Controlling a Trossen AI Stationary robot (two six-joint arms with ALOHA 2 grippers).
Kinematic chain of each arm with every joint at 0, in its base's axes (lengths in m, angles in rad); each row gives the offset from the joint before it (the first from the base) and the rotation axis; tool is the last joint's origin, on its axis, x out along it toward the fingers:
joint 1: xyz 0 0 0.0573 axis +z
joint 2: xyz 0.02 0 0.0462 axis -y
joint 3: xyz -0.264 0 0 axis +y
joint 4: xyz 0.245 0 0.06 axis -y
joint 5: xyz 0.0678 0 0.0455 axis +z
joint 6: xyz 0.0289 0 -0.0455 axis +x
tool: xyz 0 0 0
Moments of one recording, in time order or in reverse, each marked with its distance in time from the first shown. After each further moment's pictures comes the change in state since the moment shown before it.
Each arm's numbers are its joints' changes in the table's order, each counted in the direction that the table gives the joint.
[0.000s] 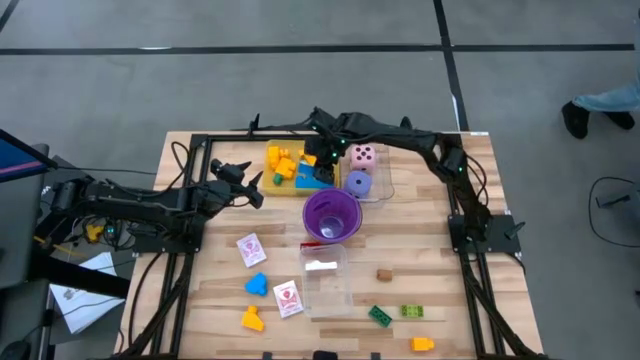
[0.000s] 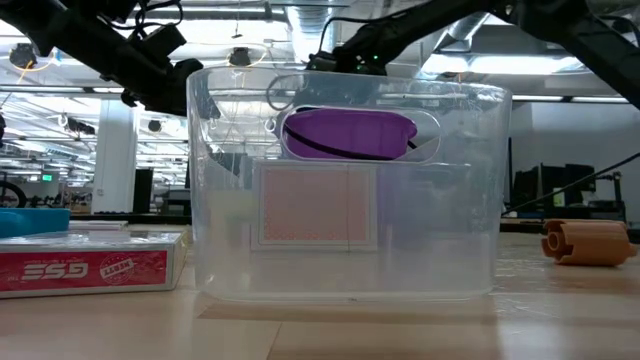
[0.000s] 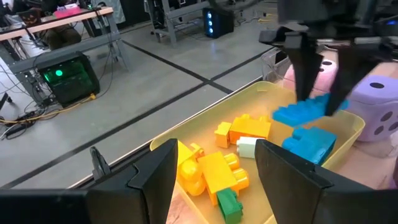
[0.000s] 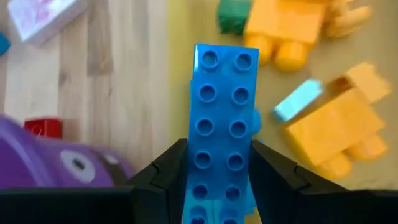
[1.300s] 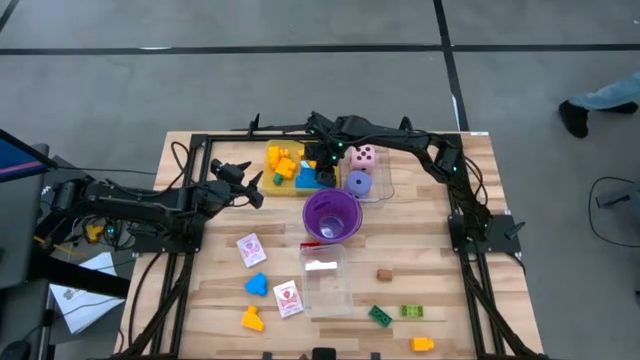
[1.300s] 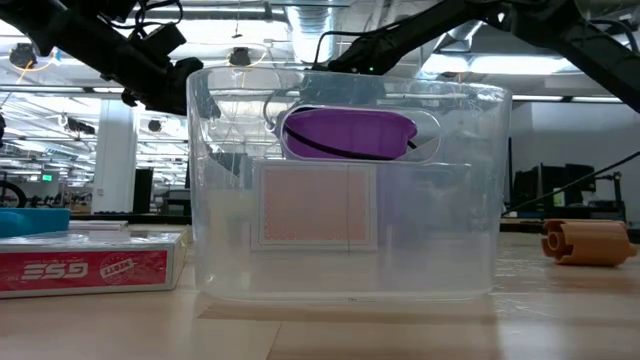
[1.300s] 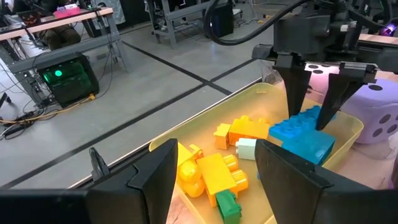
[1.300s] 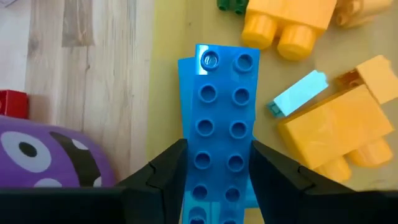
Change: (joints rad) left arm -0.002 0.000 0.000 0.008 0.000 0.000; right arm -0.006 -0.048 0.001 0.005 -0.027 -0.105
